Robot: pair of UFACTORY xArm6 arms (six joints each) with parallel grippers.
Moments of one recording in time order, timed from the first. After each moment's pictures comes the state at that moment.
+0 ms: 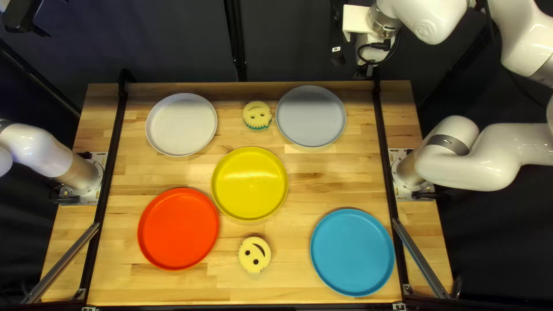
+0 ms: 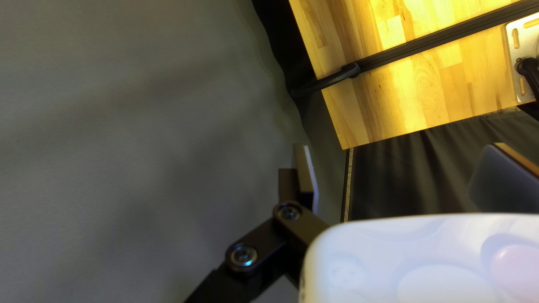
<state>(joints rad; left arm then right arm) 1.29 -0.83 -0.94 -0.09 1.51 1.73 -0.63 -0.70 -0.75 -0.12 1.31 -0.56</state>
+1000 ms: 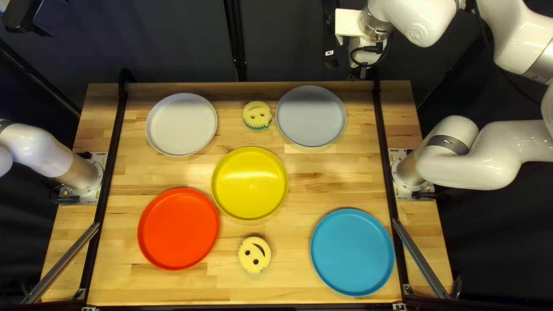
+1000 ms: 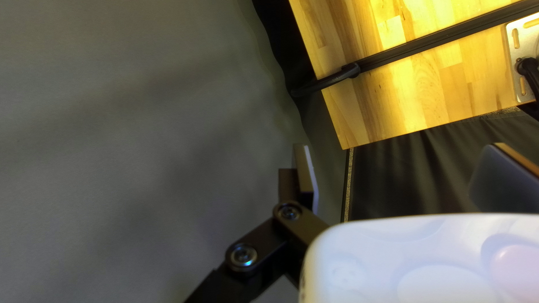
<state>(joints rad) 1.29 -0.83 -0.94 -0.09 1.51 1.73 -0.52 -0.65 -0.71 -0.15 1.21 -0.47</state>
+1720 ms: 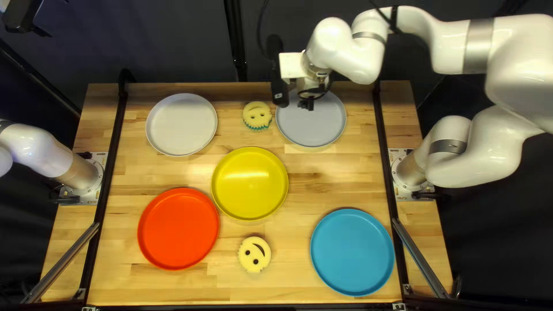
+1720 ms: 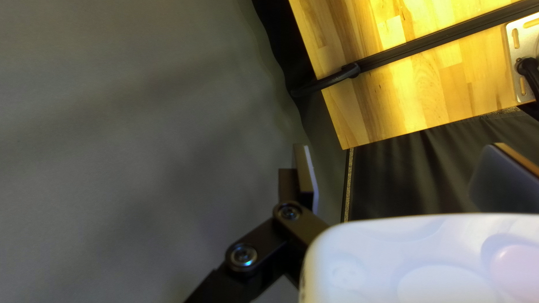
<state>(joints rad) 1.29 -0.83 -0.94 -0.09 1.51 1.73 -0.34 -0.25 -0.79 -0.21 0.83 -0.43</state>
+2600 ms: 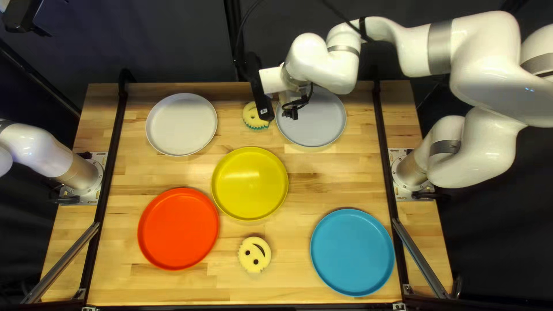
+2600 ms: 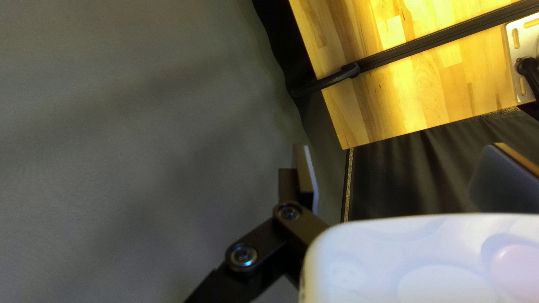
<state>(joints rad) 1.29 -0.83 -0.94 -0.09 1.51 1.73 -0.29 -0.04 -0.80 -0.25 0.63 -0.44</state>
